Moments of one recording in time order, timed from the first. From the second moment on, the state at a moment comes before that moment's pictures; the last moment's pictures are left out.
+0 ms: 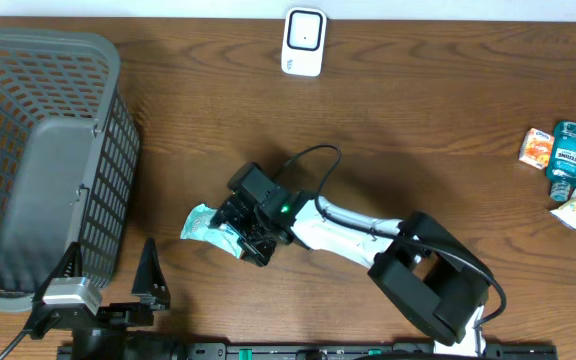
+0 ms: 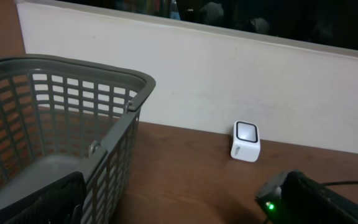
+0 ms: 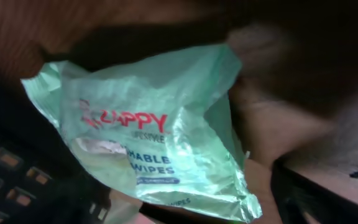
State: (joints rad) left arm -0.13 0.00 0.74 -0.74 -0.11 -0.17; right arm 0.92 2.01 1.20 -0.25 -0.44 1.65
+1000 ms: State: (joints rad) left arm -0.13 0.00 0.74 -0.74 -0.11 -0.17; right arm 0.71 1.84 1.16 -0.63 -0.06 0.98
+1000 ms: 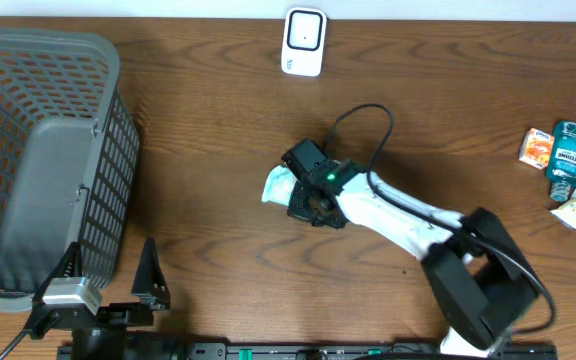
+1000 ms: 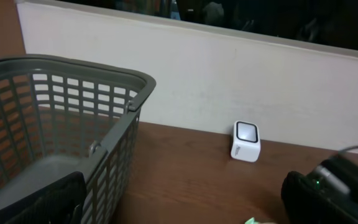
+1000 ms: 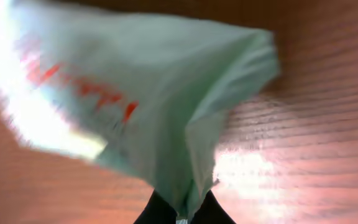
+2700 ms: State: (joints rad) left arm -0.13 0.00 0.74 -0.74 -0.11 -0.17; right arm 0.80 1.94 1.16 -0.43 0.36 -0.05
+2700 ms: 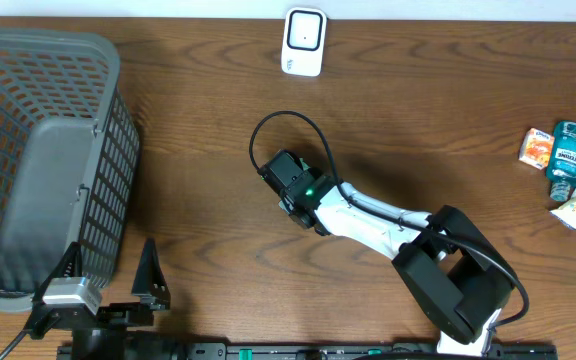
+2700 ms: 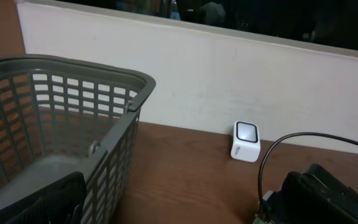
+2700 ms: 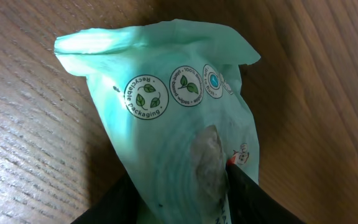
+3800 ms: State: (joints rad) left arm -0.13 0.00 0.74 -0.74 -0.11 -0.17; right arm 0.49 1.94 1.45 -1.23 -1.31 -0.19
